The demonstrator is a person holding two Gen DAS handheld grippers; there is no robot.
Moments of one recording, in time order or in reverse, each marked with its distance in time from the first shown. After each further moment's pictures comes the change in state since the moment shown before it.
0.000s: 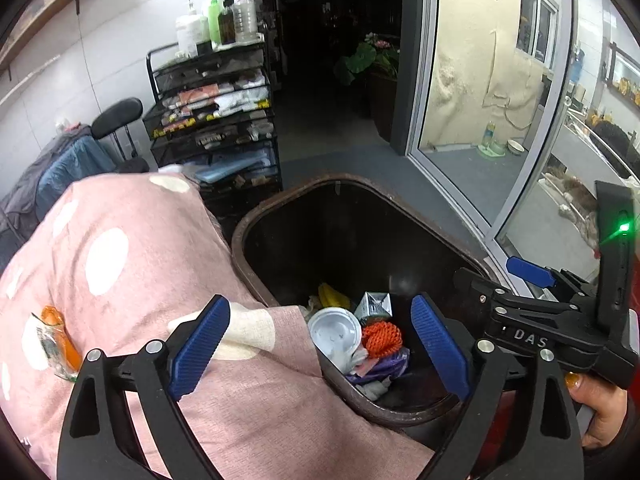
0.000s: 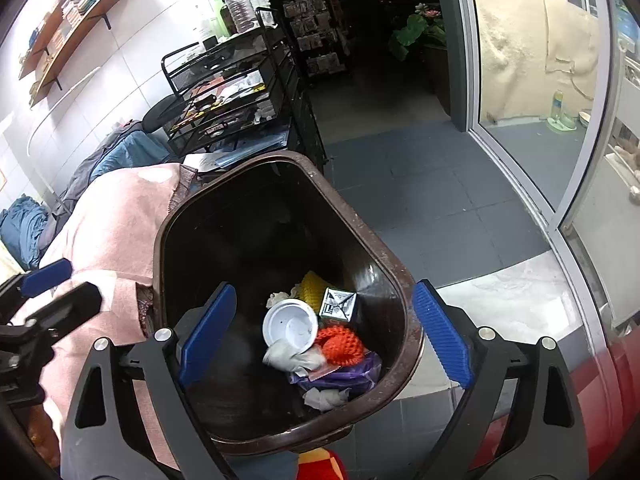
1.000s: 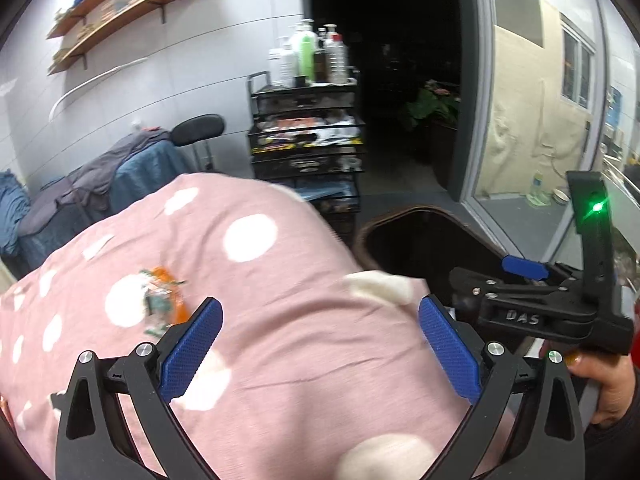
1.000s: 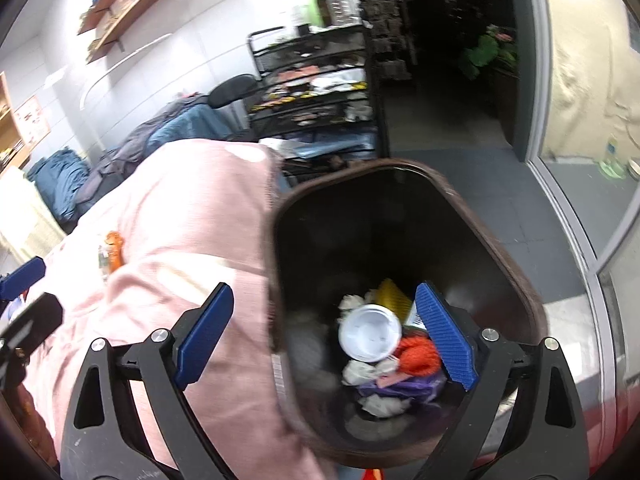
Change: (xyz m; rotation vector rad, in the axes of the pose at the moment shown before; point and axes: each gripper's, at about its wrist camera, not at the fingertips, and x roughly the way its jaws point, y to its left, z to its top) left arm -0.084 0.079 -0.051 -0.136 -0.145 0.194; right arm -0.006 0.107 -0.005 -0.195 -0.005 0.164
